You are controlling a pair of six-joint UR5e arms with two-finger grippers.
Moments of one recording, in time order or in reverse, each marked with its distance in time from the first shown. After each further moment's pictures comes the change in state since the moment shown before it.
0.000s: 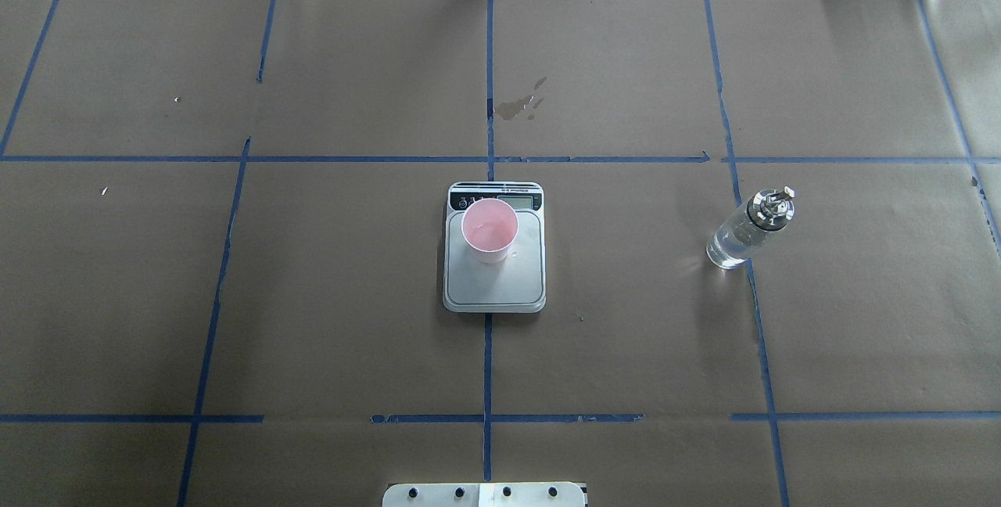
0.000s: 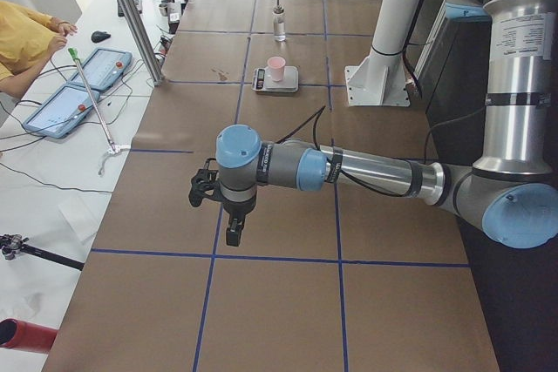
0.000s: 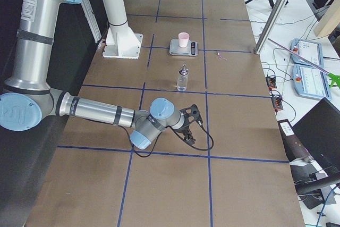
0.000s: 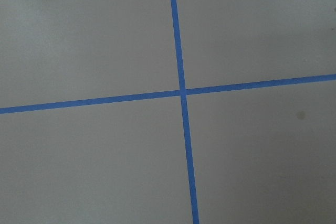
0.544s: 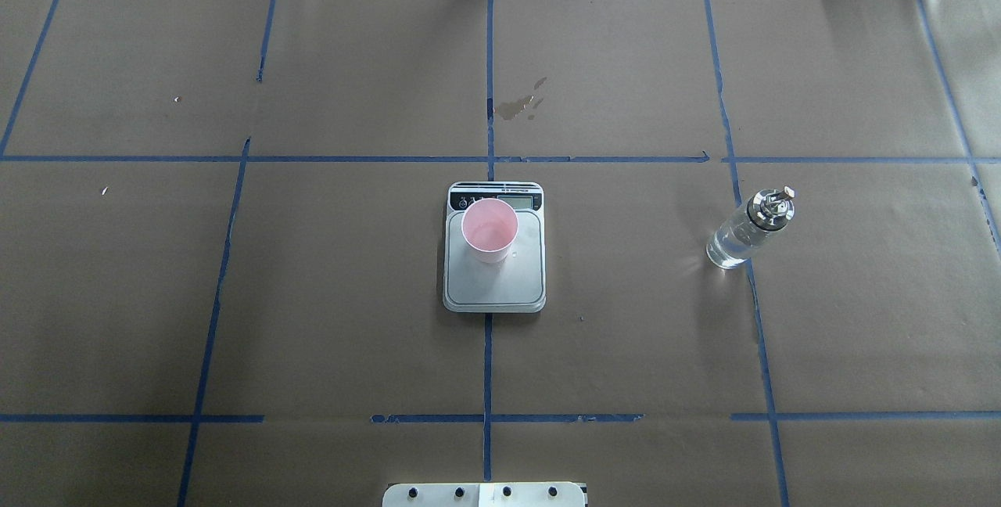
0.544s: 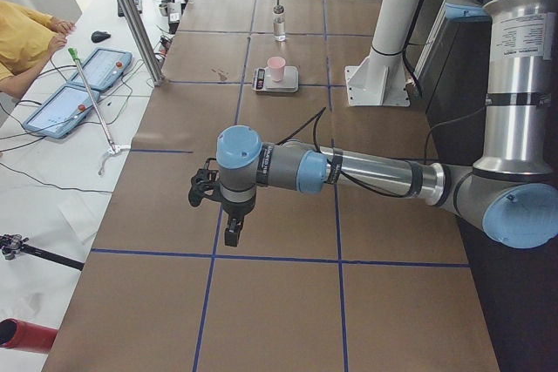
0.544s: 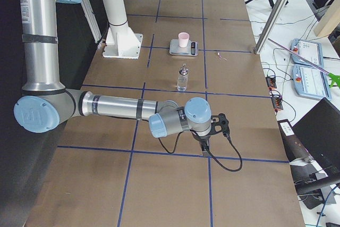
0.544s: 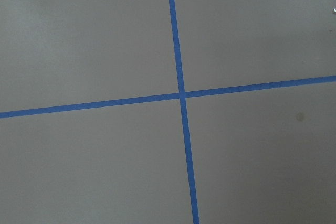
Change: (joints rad) left arm -0.001 0.005 0.007 -0.034 0.000 0.000; right arm 0.177 0.182 -0.005 -0.667 0.102 -0.350
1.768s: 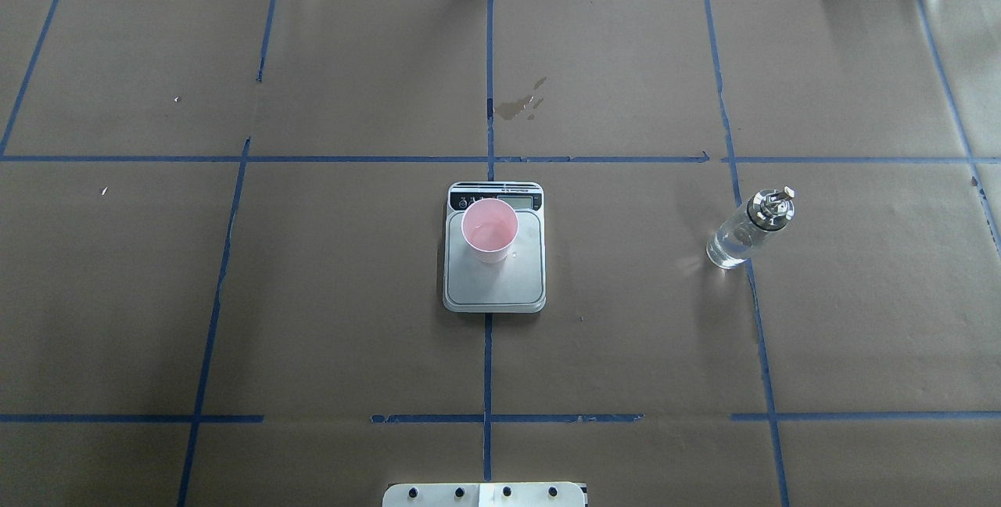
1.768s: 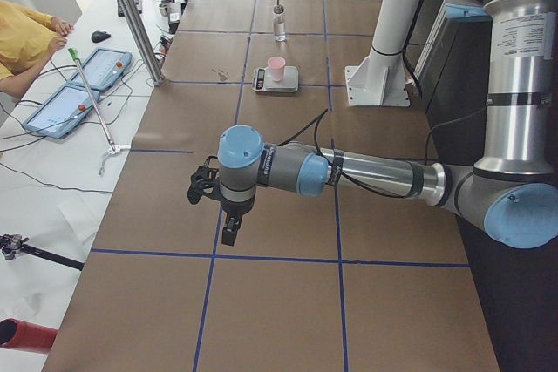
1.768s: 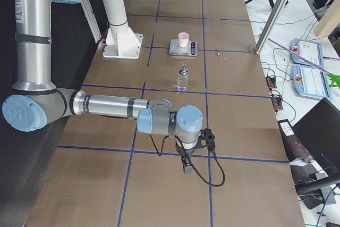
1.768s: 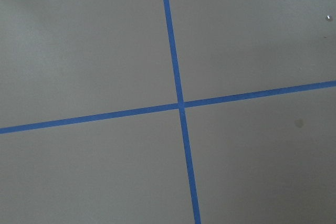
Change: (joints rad) left arm 0.001 0.001 0.007 -0.053 0.000 -0.003; right arm 0.038 -0.077 0.083 -0.303 -0.098 -0.236
